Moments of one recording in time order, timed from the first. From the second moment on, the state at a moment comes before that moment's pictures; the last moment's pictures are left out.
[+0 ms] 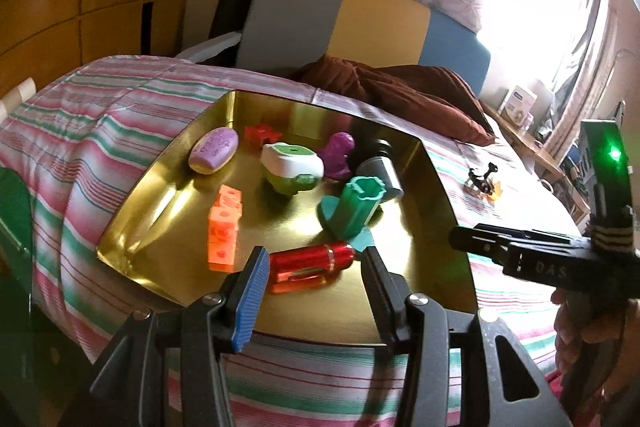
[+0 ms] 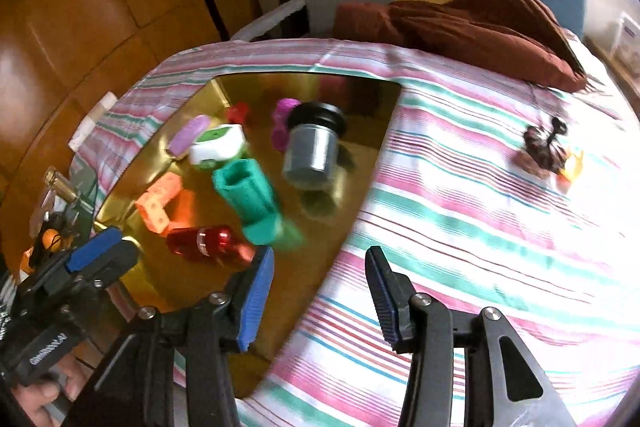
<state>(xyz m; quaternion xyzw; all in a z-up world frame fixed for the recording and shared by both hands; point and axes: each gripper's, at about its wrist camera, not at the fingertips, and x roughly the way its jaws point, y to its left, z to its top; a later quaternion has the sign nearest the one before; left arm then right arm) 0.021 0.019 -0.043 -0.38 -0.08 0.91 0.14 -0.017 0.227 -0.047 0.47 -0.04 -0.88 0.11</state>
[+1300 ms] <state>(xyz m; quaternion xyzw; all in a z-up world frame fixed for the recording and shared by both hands) -0.031 0.244 -0.002 -0.40 0.02 0.86 0.30 -0.065 0.506 -0.073 0.45 -0.21 -0.86 -0.11</state>
